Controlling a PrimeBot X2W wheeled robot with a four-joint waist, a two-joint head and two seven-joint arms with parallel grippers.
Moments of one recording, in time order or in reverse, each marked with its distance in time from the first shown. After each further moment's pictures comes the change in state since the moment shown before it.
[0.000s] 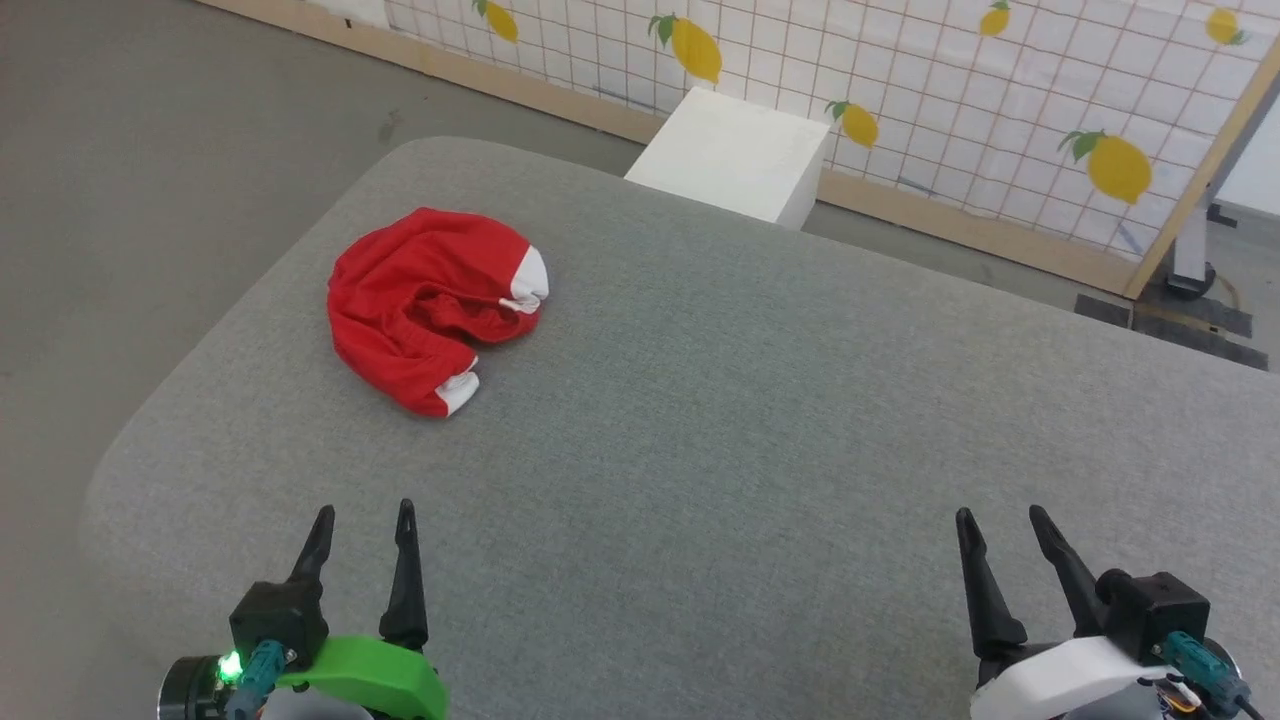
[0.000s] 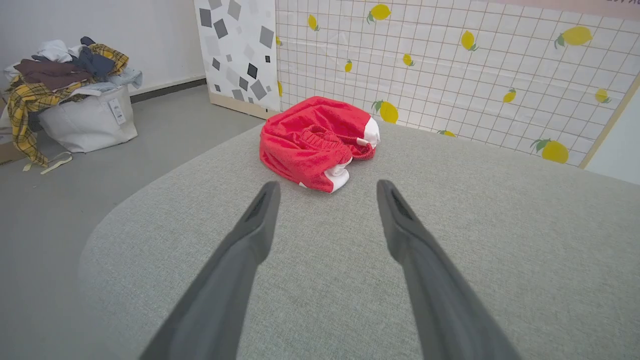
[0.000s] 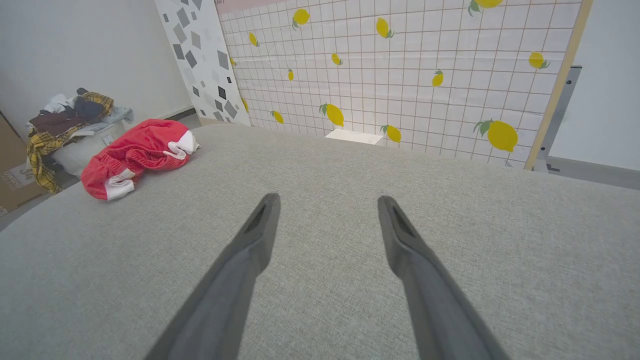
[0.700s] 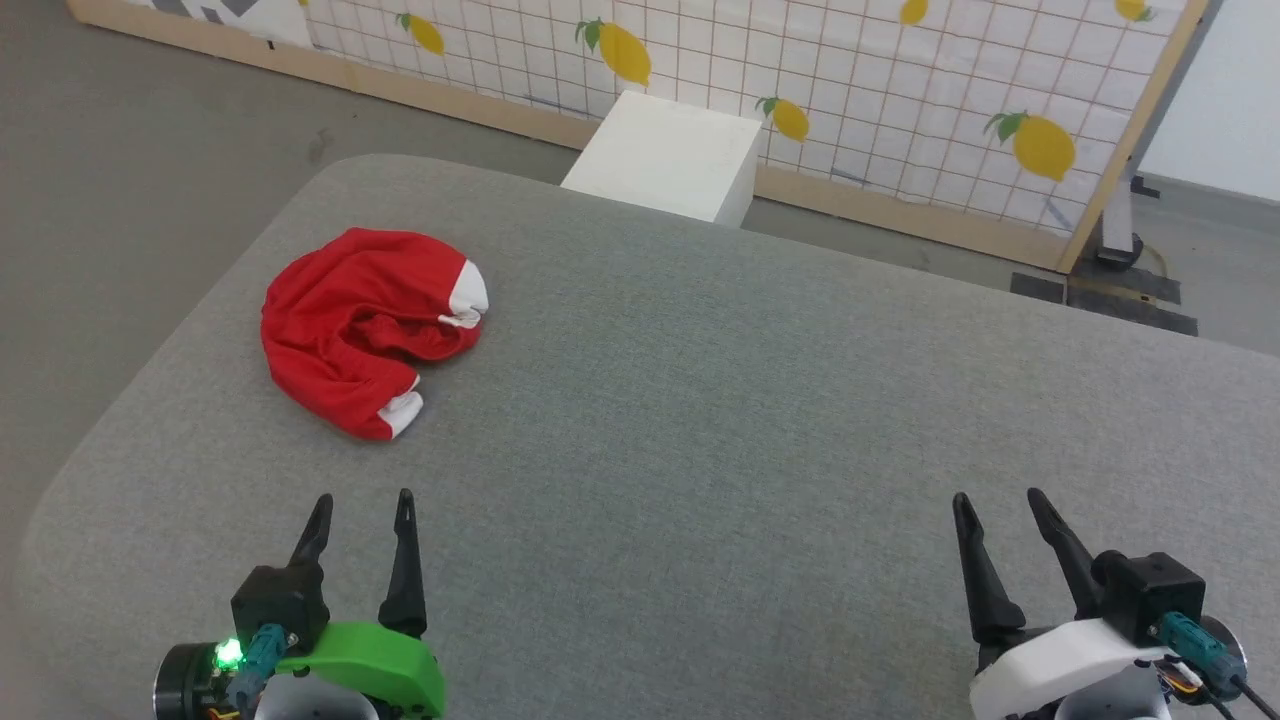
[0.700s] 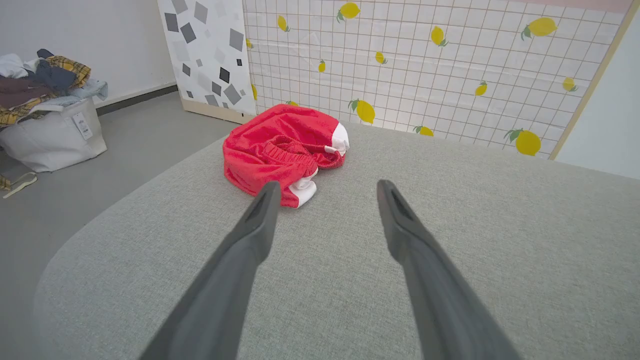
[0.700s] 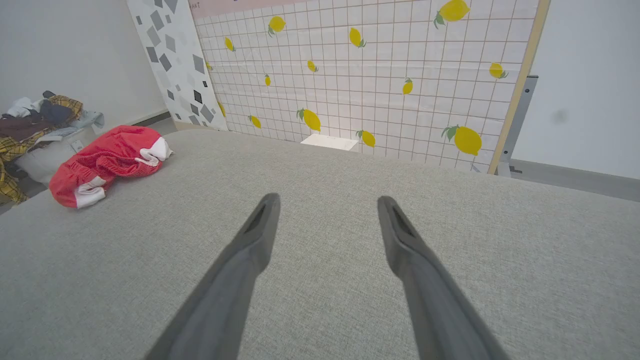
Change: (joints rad) left arm -0.010 0.000 0.002 -0.027 0.020 0.005 0.045; right arm -0.013 0.000 -0.001 -0.037 -0.030 0.000 0.044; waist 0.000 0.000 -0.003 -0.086
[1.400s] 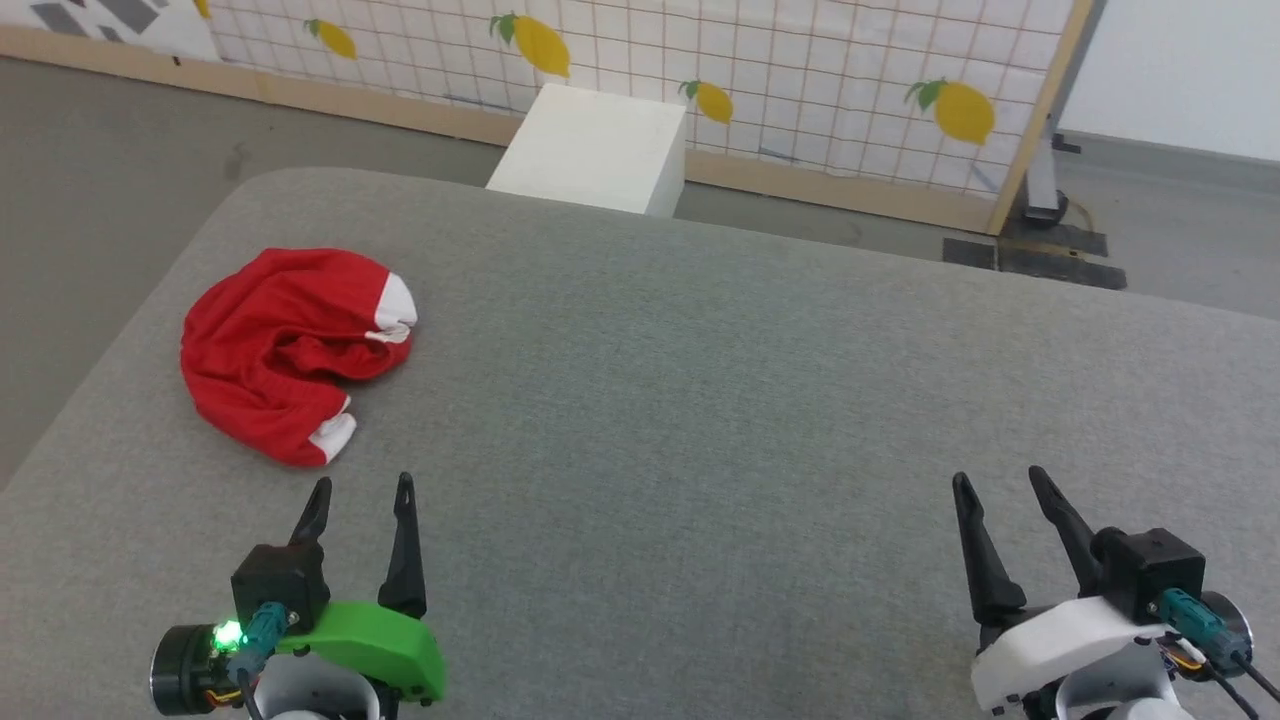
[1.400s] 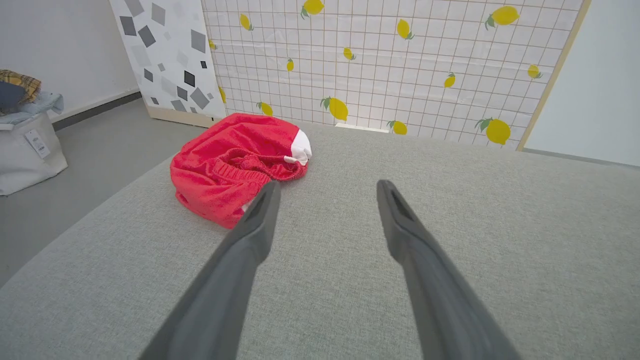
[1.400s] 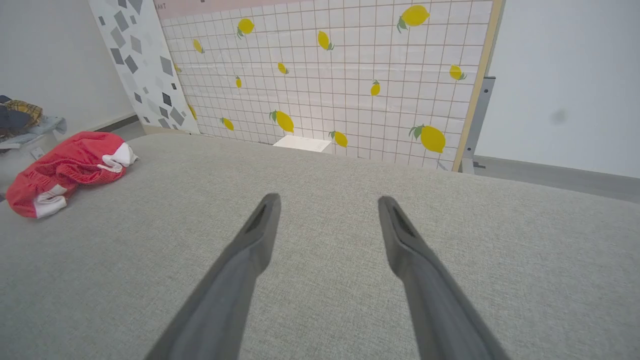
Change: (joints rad) left arm -0.020 0.000 0.000 -0.023 0.010 0.008 0.043; right arm -0.020 0.000 -0.003 -0.037 -0.025 0.000 0.044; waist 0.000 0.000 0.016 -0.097
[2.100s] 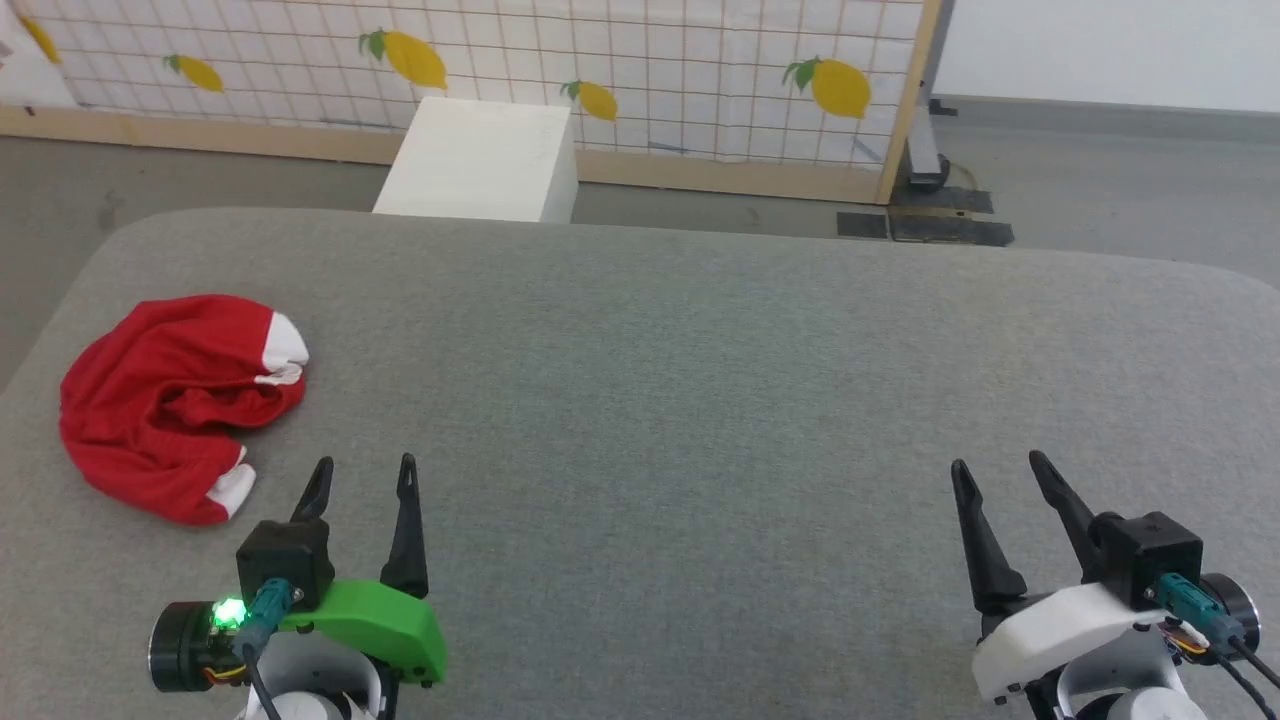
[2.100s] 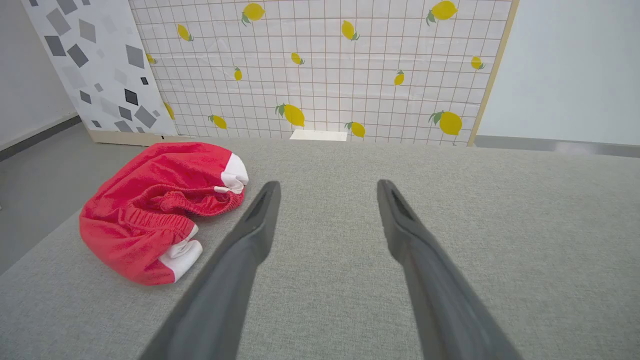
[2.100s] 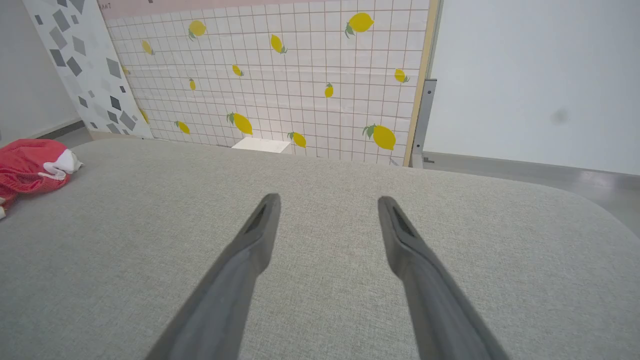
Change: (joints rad) left arm -0.025 0.000 -0.002 -0.023 0.028 0.002 0.042; right arm -0.007 0.000 0.000 -0.046 -0.036 0.000 0.044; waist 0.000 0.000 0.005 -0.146
